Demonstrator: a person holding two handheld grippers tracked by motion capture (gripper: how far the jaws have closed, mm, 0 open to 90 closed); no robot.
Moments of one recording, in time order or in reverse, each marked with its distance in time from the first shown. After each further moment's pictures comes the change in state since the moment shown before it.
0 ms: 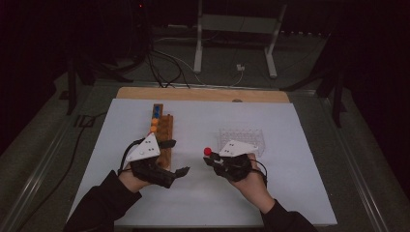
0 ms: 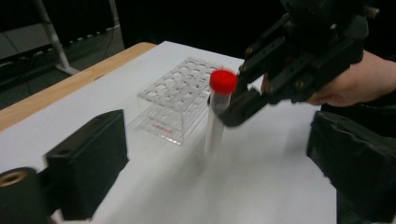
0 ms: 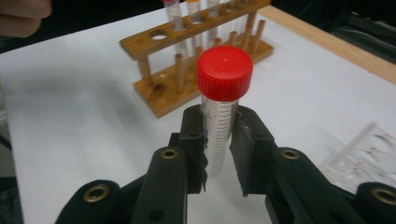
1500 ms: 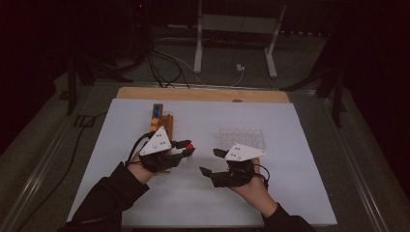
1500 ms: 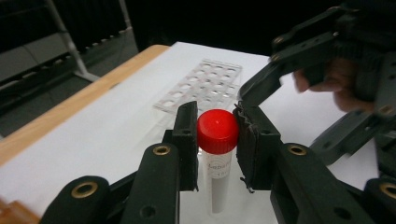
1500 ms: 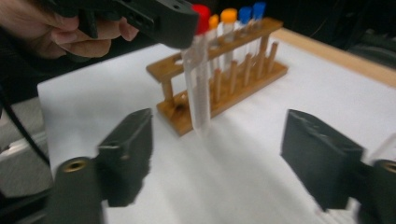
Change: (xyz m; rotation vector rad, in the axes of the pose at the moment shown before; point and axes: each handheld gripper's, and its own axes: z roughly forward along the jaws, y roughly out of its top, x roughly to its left) left arm 0.013 0.014 0.012 0.023 0.096 0.078; right arm 0.004 -0.007 -0.014 -0.122 0.059 0.052
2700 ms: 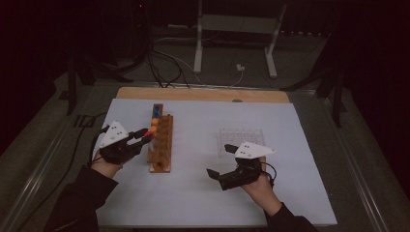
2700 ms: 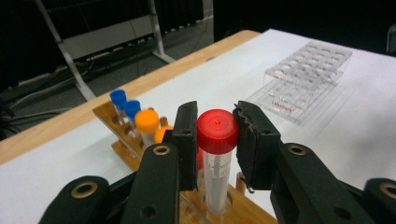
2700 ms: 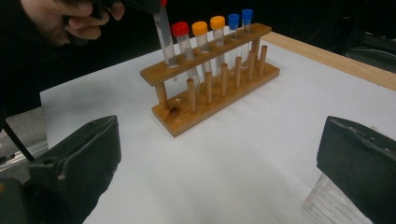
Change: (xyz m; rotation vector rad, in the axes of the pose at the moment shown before) left arm 0.055 -0.051 -0.054 0.031 0.265 -0.122; right arm -0.015 -0.005 -0.010 -0.024 0.013 0.026
